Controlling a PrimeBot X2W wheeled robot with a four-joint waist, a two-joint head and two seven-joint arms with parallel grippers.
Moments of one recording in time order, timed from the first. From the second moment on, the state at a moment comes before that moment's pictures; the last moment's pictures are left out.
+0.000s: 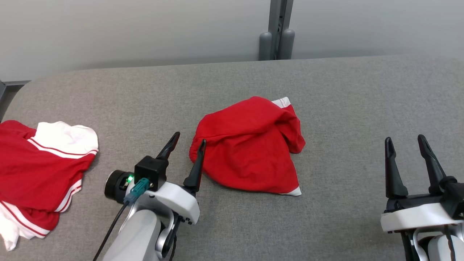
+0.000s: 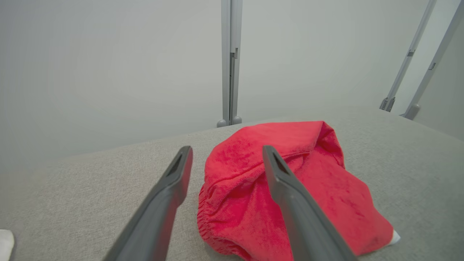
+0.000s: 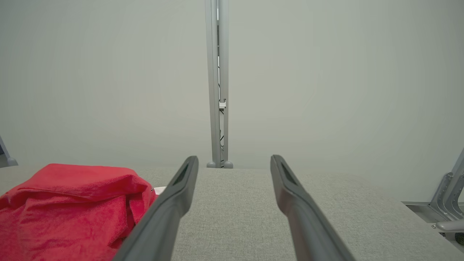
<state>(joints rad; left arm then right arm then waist) -0.41 0.06 -0.41 0.53 -0.28 0.00 -0.26 -0.12 -0.05 -0.08 0.11 0.07 0.13 -0.26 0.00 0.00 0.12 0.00</state>
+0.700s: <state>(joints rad) -0.06 0.05 -0.15 0.25 -0.24 0.04 -0.26 -0.01 -0.05 -0.06 0.09 0.11 0.13 -0.26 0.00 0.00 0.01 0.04</state>
